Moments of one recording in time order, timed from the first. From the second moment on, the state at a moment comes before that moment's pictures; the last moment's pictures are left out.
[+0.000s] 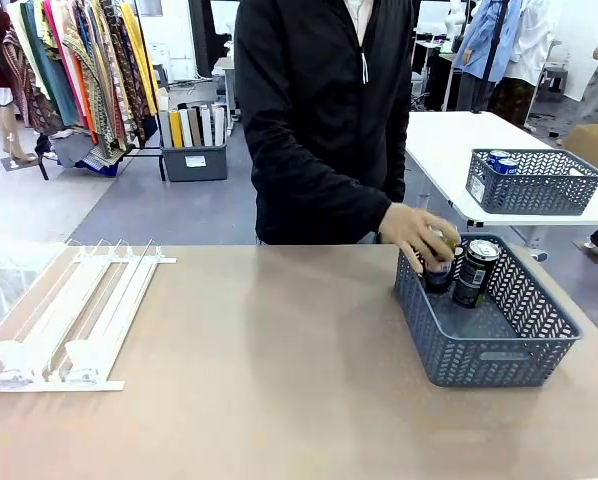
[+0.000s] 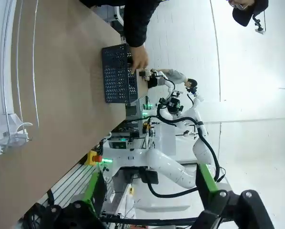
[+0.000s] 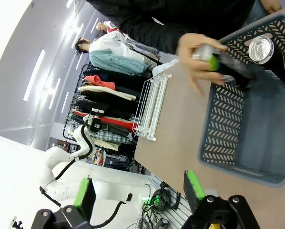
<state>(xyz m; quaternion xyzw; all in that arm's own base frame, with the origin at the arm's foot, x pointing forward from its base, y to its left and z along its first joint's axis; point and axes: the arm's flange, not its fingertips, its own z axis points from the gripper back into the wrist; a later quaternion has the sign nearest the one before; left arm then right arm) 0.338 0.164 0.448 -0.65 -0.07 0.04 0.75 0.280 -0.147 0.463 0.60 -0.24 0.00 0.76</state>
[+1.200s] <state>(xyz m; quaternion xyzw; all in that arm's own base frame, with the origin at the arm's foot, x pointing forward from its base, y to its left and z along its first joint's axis) 0.337 0.164 0.450 -0.65 -0.07 0.04 0.75 0.280 -0.147 0.463 0.60 -0.24 0.00 0.76</state>
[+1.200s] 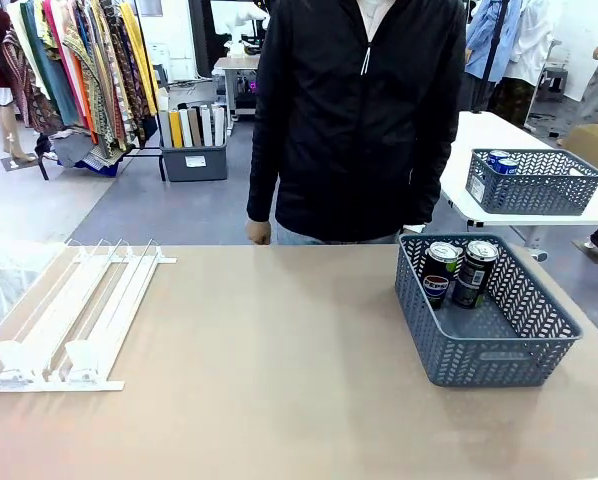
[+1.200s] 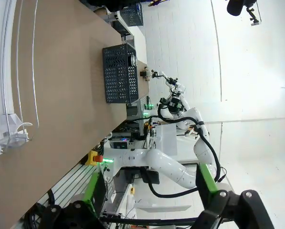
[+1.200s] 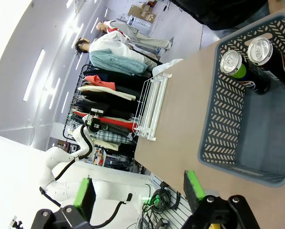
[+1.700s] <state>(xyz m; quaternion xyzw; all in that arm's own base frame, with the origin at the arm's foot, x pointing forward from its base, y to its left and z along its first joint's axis) 0.337 0.164 0.450 -0.65 -0.07 0.04 0.75 0.280 -0.147 0.463 0.60 -0.24 0.00 0.76</state>
